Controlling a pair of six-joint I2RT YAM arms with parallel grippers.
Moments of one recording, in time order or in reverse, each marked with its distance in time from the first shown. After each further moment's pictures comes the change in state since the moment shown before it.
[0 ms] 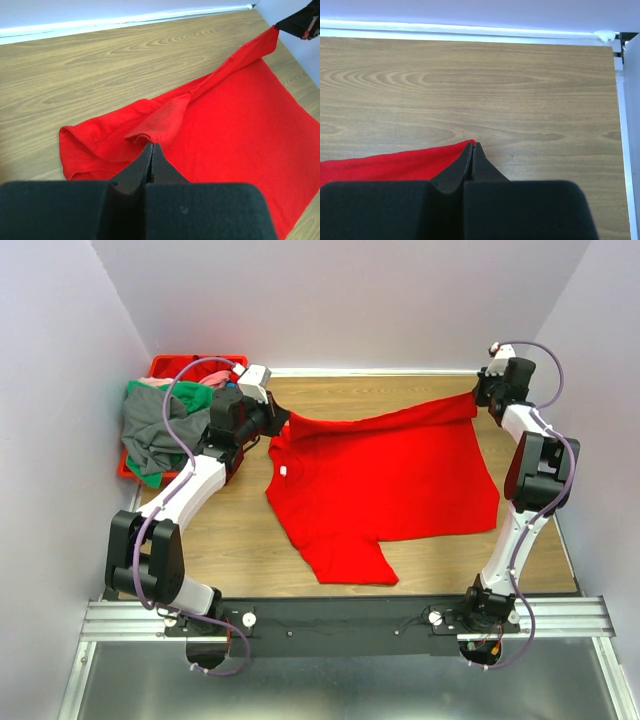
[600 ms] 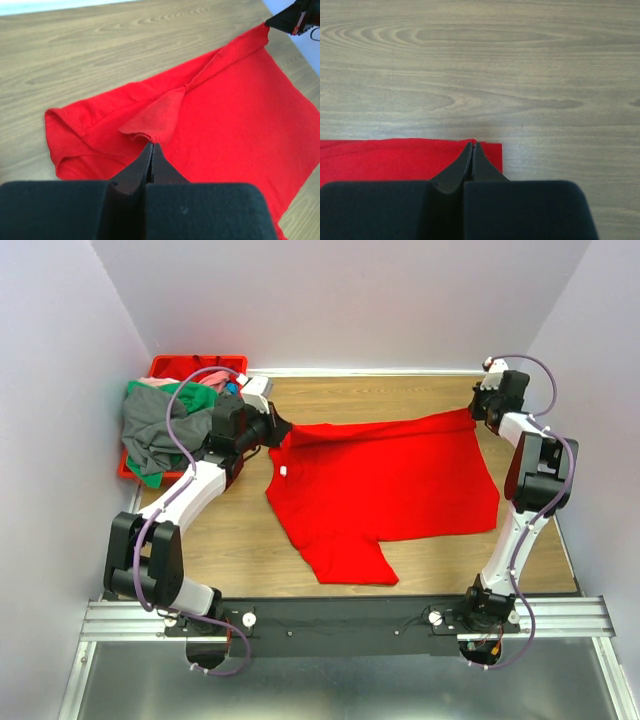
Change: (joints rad) left arm -0.002 -0.013 -0.060 -0.007 0.044 -0.001; right arm -0.002 -0.002 -0.100 0.002 0.002 -0.028
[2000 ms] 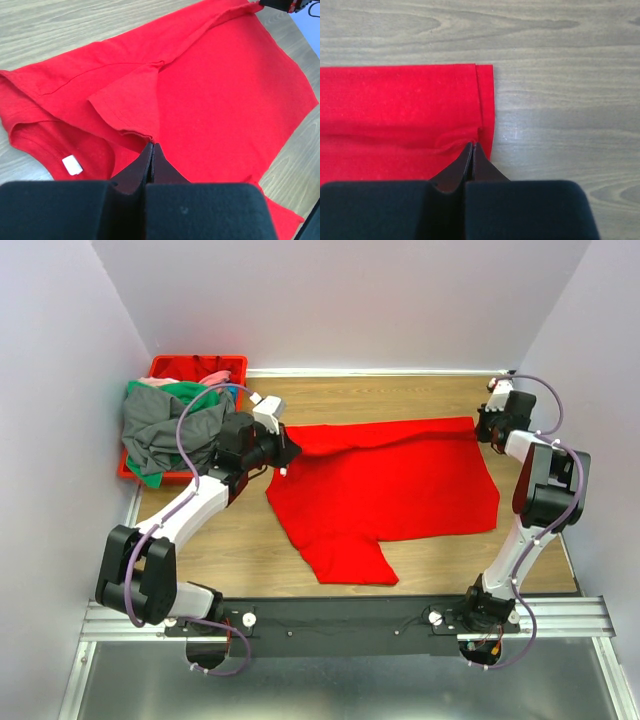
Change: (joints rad) left arm -0.080 -0.087 -0.114 -0.061 0.029 0.002; right arm -0.040 -0.166 -0.277 0.019 0.019 -0.052
